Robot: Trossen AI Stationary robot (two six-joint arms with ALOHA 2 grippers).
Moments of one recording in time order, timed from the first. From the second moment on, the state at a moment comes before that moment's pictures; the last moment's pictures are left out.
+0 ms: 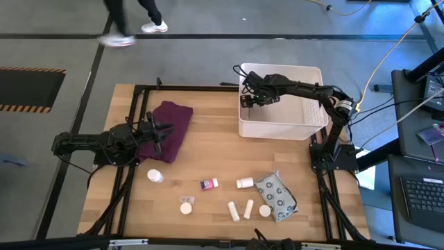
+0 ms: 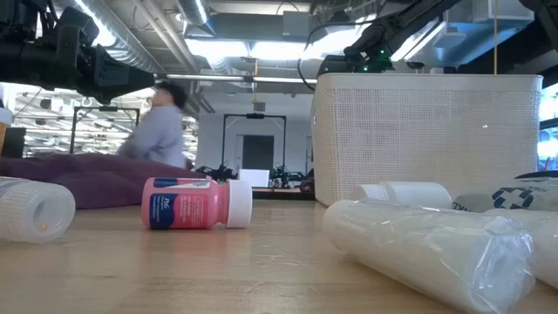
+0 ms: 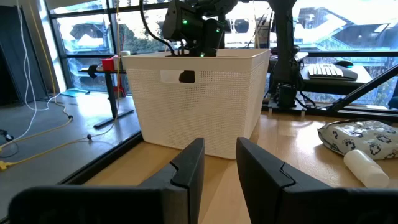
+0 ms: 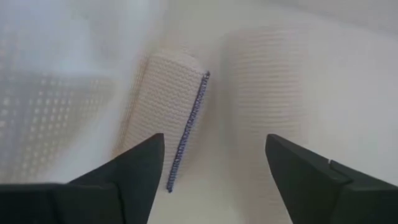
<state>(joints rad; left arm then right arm) 0.04 0.02 0.01 0.06 -0.35 0.01 -0.57 1.82 1.38 -0.83 0.13 0.76</state>
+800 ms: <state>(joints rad) 0.04 0.02 0.01 0.06 -0.35 0.01 -0.69 1.80 1.43 -1.26 0.39 0.76</state>
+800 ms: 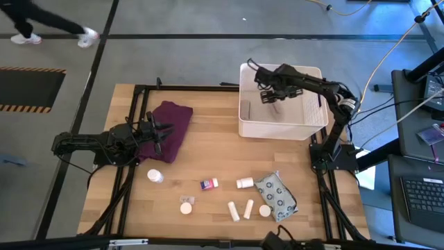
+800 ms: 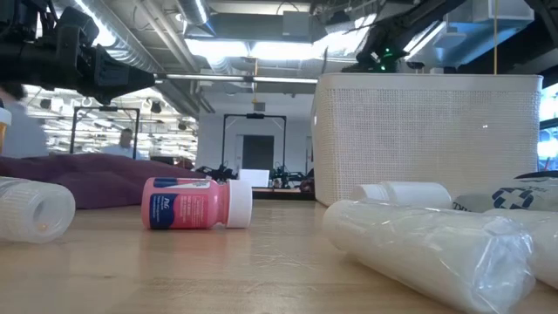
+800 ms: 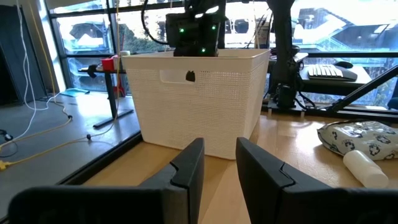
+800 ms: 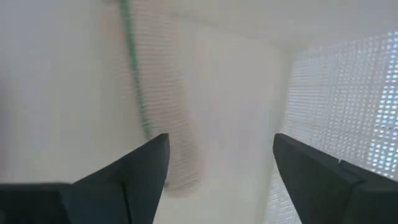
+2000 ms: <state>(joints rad) 0.04 0.02 0.01 0.06 -0.35 -0.01 -0.70 1.81 1.14 -0.69 0.08 0.51</state>
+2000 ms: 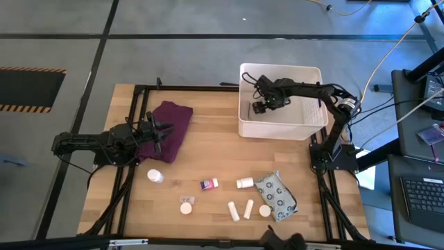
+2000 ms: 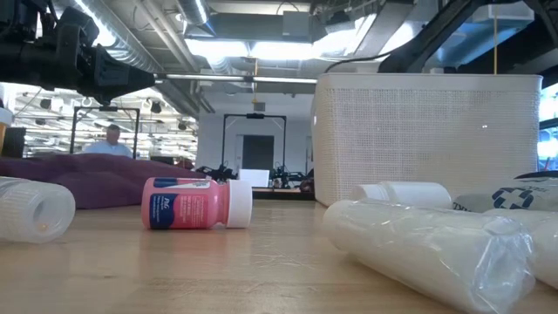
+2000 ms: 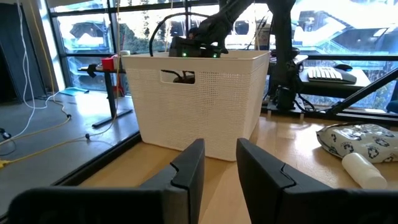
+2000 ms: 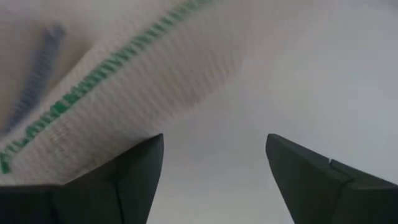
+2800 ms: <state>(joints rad) 0.04 0.02 0.01 0.06 -0.35 -0.01 -0.51 1.80 1.70 -1.43 0.38 0.58</state>
